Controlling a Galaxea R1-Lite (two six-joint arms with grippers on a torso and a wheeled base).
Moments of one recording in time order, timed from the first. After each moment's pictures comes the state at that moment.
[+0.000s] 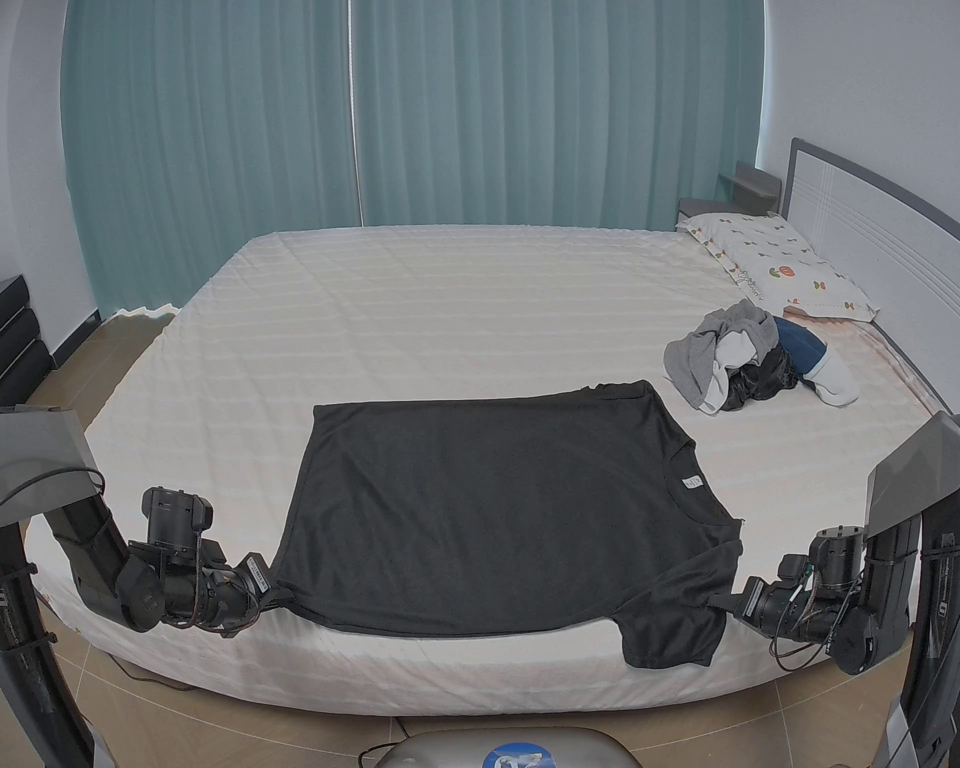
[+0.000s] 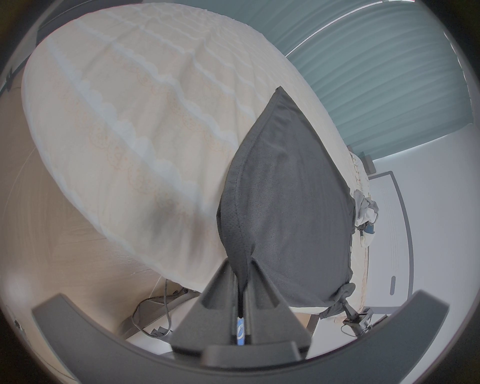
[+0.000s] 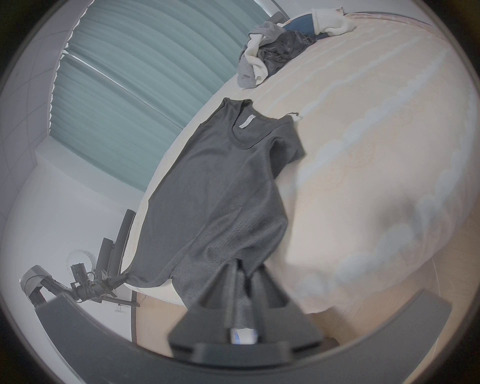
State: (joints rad) left arm -0.03 2.10 -0.48 -0.75 -0.35 -0.76; right arm 0.03 2.37 -0.18 -1.55 0.39 0.60
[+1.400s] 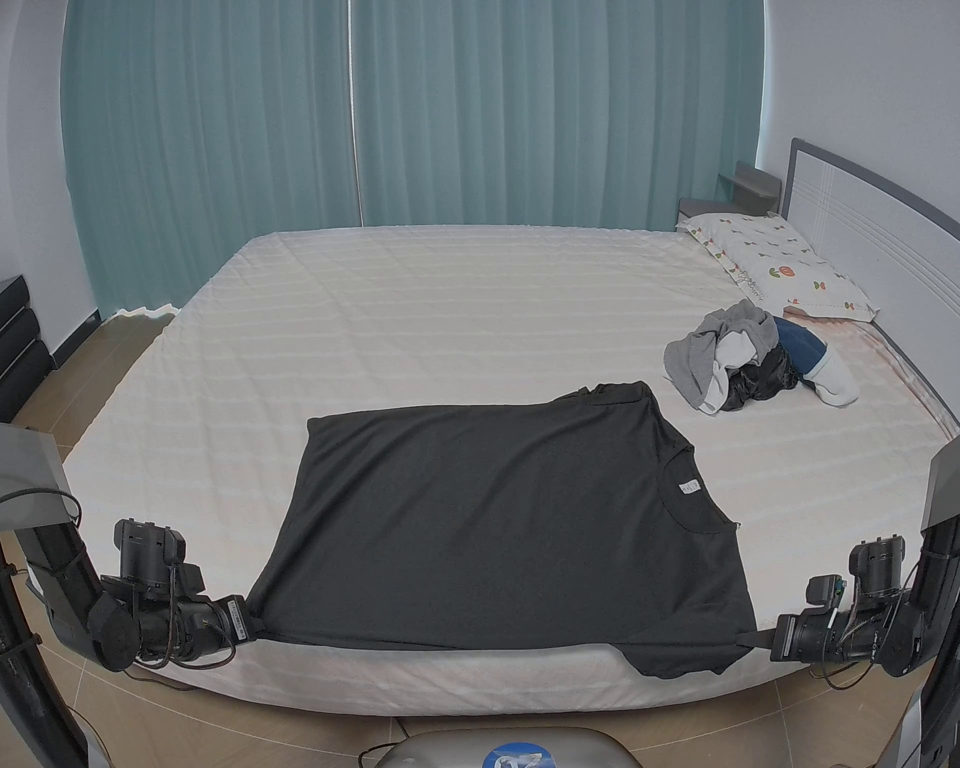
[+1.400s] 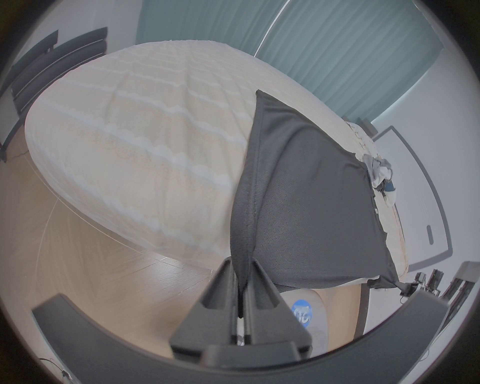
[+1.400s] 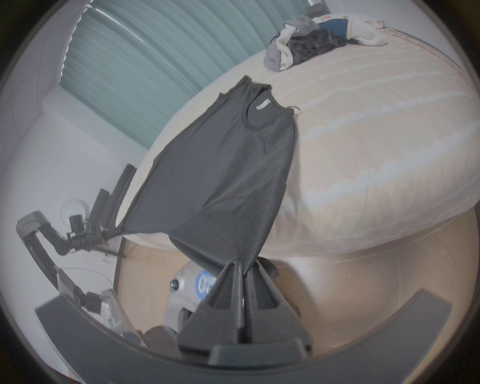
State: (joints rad) left arm 0.00 2.02 -0.24 -0.89 -0.23 -0.40; right arm -0.06 2.12 -0.02 -1.23 0.52 0.21
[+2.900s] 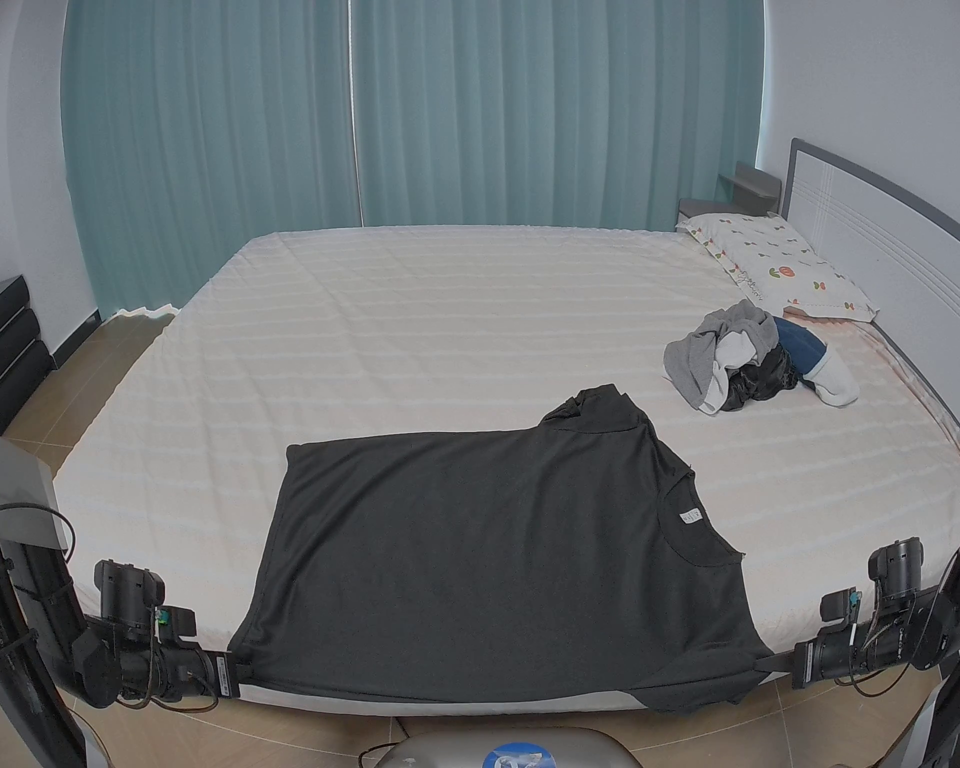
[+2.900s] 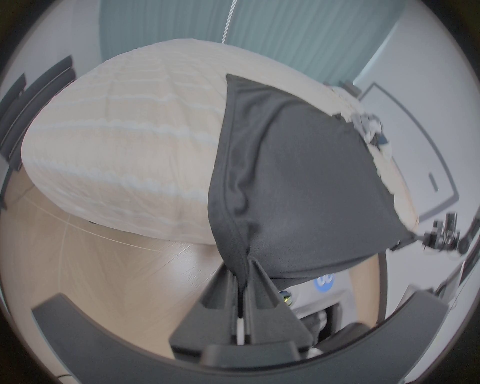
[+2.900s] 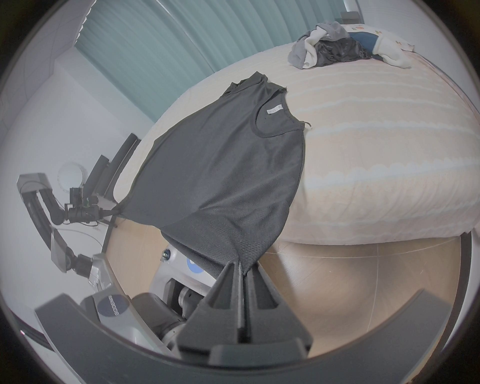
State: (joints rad) left arm 0.06 2.01 -0.04 -1.00 -0.28 -0.18; right arm -0.11 1.90 -0.03 -0.89 0.52 -0.02
